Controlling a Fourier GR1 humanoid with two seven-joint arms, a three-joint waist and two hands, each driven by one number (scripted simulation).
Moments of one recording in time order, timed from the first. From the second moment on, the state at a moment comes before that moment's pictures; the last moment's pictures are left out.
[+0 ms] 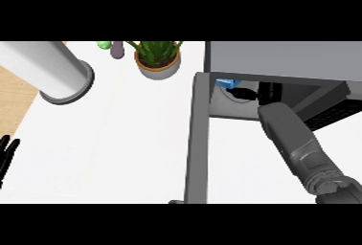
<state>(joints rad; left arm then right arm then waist) 0.20 0.12 0.50 -1.72 0.25 -0.62 -0.24 -0.99 -0.16 -0.08 -0.10 0.09 -0.78 -0.72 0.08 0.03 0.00</state>
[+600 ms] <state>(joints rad) 0.30 0.09 0.49 -1.82 0.25 -0.65 -0.22 -0.86 -0.09 -0.15 -0.17 0.01 -0.57 -0.86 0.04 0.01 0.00</state>
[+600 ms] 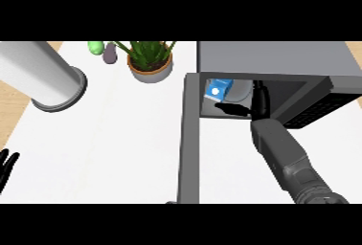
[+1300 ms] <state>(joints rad) 0.34 0.06 0.35 -1.86 0.28 -0.77 -0.18 -0.58 0.00 -0.07 -0.35 -0.09 -0.24 -0.98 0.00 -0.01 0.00</state>
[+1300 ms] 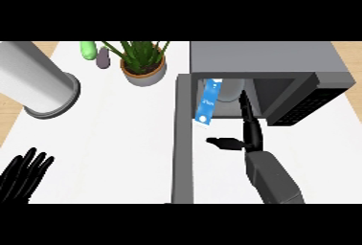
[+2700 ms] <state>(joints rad) -0.06 0.00 -0.17 -1.64 -0.17 -0.46 -0.15 0.29 -0.19 0.06 -1.52 -0.29 -0.04 -0.73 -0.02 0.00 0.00</state>
